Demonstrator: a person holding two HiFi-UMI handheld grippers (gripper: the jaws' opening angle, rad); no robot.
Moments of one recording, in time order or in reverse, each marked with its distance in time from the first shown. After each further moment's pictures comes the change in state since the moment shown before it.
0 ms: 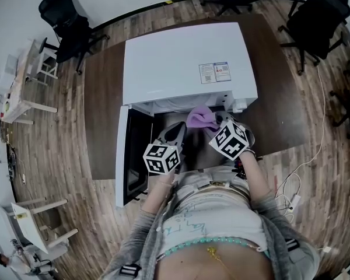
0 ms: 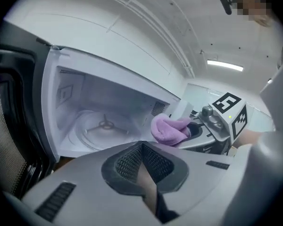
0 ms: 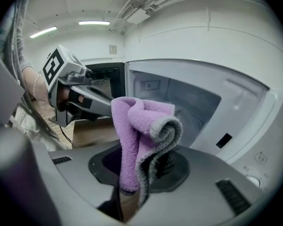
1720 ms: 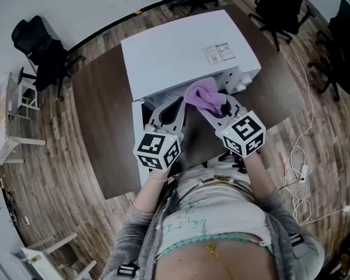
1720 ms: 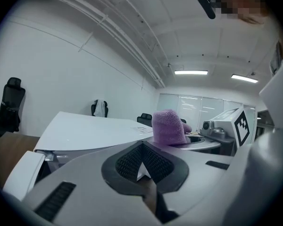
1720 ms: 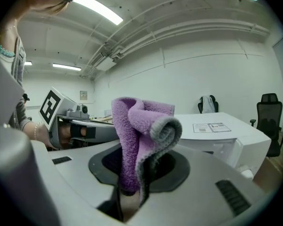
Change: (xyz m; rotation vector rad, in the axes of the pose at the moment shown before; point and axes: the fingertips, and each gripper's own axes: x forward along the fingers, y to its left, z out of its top) left arm -0.077 -0.013 0.122 0.246 -0.180 -0.268; right arm -0.063 0.034 0.142 0.344 -0.529 -0.284
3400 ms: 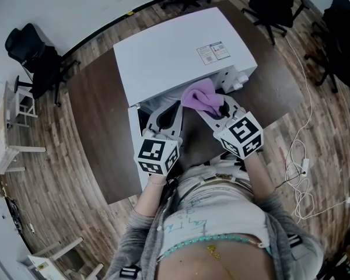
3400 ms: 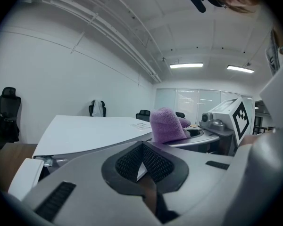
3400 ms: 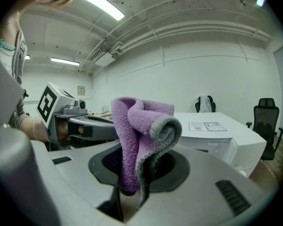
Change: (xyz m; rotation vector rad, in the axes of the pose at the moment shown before) left arm 0.006 0.000 -0.010 0.084 0.046 -0.007; right arm 0.000 -0.010 -0.009 -0.031 0.037 -0.039
